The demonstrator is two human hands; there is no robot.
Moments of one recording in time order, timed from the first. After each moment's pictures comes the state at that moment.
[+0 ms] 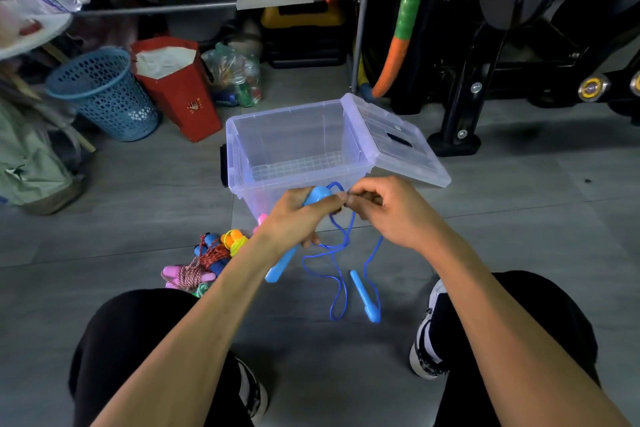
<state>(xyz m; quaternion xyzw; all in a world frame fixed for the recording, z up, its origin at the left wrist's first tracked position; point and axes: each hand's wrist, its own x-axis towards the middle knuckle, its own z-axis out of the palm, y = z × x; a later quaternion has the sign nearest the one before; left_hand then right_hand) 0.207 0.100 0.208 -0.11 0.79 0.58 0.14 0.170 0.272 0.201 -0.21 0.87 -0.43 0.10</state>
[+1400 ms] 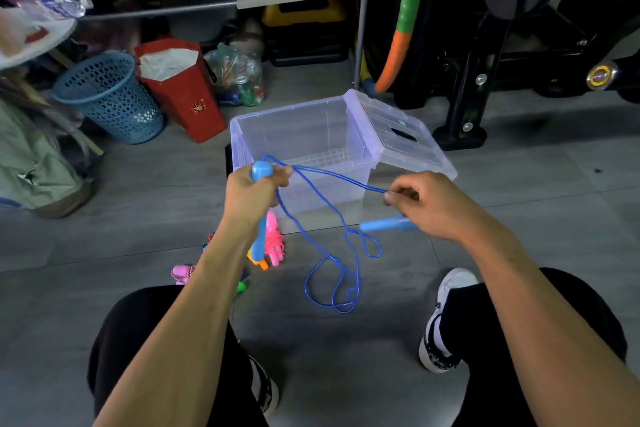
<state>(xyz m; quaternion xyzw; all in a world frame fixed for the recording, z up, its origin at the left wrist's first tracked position) 0.184 0.050 0.194 -0.25 0.74 0.63 -0.07 0.164 0.310 0.203 -0.15 0.92 -0.36 0.11</state>
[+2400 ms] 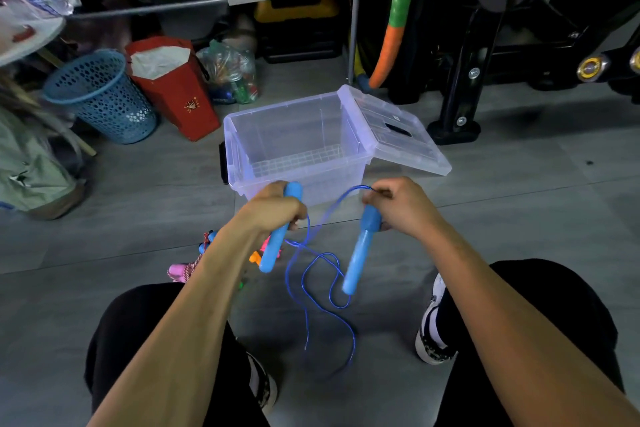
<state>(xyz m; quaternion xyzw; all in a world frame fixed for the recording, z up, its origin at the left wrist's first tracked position) 0.184 0.064 0.178 -0.19 0.82 0.51 0.18 0.160 0.283 0.164 0.01 0.85 -0.50 0.15</state>
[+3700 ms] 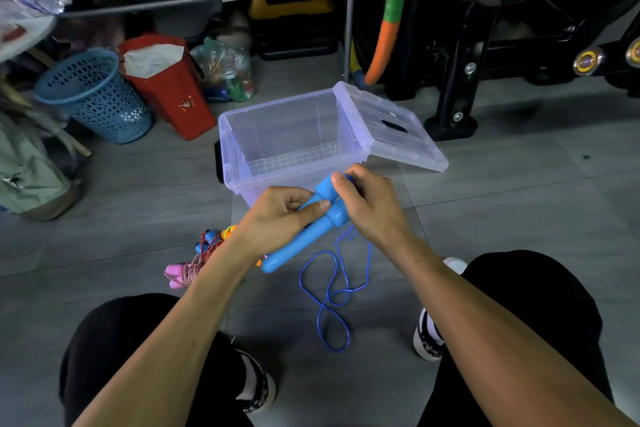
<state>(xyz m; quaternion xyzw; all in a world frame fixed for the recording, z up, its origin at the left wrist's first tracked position) 0.218 0.085 0.206 -0.04 0.83 0.54 0.16 0.178 0.246 0.165 -0.08 0.84 -0.54 -0.01</state>
